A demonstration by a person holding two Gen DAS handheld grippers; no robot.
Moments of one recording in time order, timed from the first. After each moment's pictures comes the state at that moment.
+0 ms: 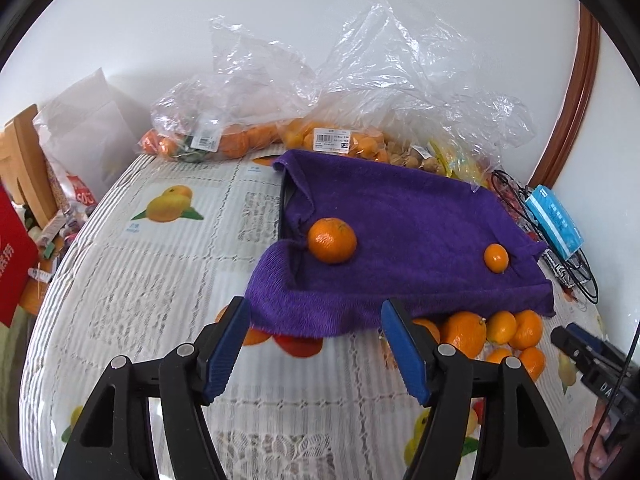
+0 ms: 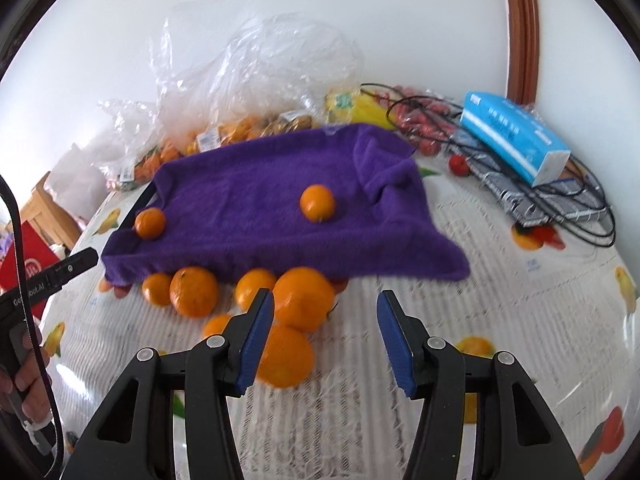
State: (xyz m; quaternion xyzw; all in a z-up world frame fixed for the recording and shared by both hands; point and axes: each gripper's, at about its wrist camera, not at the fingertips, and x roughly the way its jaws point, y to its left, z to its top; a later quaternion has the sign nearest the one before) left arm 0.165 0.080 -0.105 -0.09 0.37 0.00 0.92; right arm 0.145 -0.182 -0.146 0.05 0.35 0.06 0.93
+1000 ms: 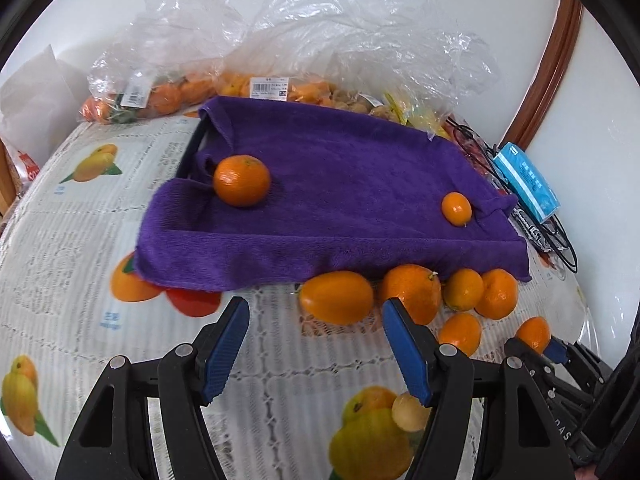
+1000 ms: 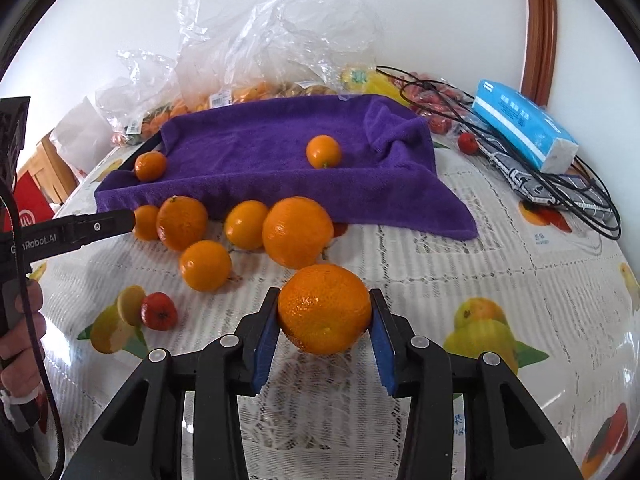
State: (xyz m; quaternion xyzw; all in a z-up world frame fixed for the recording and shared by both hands) left arm 0.176 0.025 -0.143 -0.09 0.42 -0.06 0.90; right arm 0.129 -0.182 -0.182 0.00 0.36 0.06 0.93
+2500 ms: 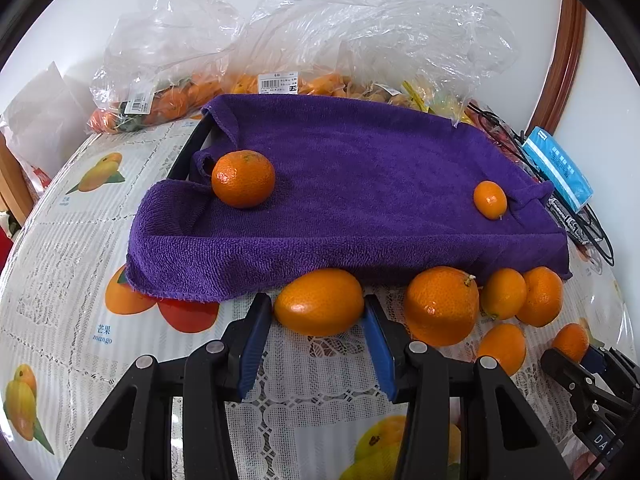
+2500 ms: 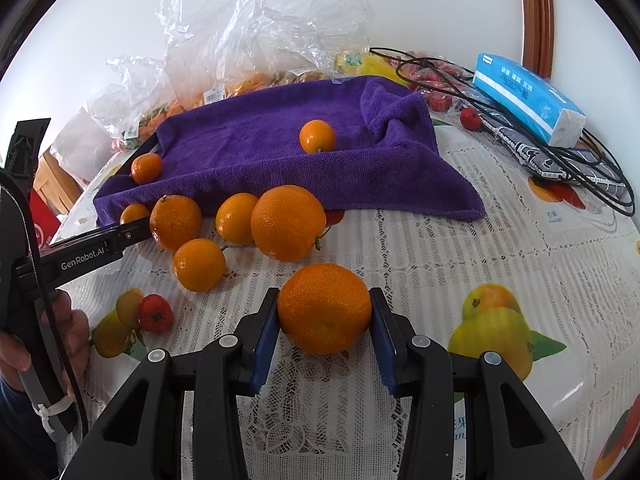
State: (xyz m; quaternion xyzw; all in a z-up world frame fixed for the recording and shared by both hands) left arm 0.190 0.011 -0.164 -0.05 0.41 -0.01 0.91; right arm 0.137 -0.191 -0.191 0.03 0.37 0.08 0.92
